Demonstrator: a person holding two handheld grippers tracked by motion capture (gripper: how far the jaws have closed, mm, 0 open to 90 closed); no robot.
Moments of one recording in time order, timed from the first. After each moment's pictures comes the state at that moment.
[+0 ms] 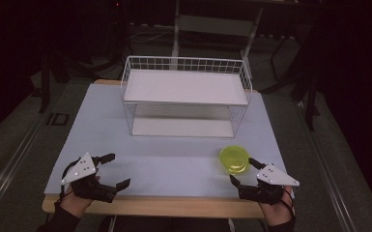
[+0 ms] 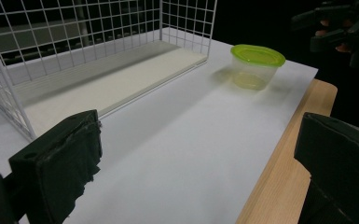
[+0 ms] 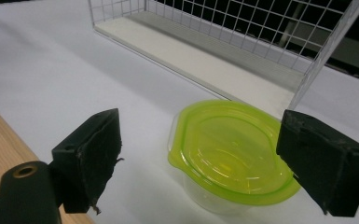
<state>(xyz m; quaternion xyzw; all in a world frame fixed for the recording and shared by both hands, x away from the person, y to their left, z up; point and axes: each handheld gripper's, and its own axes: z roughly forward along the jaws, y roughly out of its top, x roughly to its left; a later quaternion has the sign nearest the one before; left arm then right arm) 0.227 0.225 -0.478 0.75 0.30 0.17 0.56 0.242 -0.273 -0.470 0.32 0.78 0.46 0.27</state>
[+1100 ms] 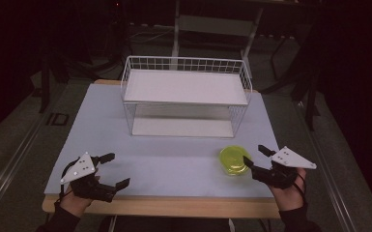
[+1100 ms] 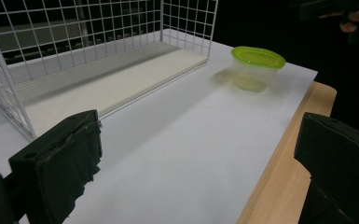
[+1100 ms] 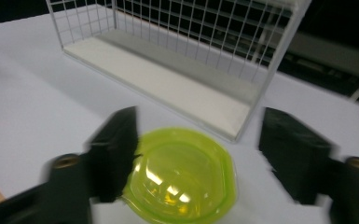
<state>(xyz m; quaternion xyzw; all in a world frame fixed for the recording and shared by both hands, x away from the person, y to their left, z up) 0.227 0.226 -0.478 0.75 0.30 0.17 0.57 0.270 -0.299 -0.434 0.36 0.76 0.46 0.28</state>
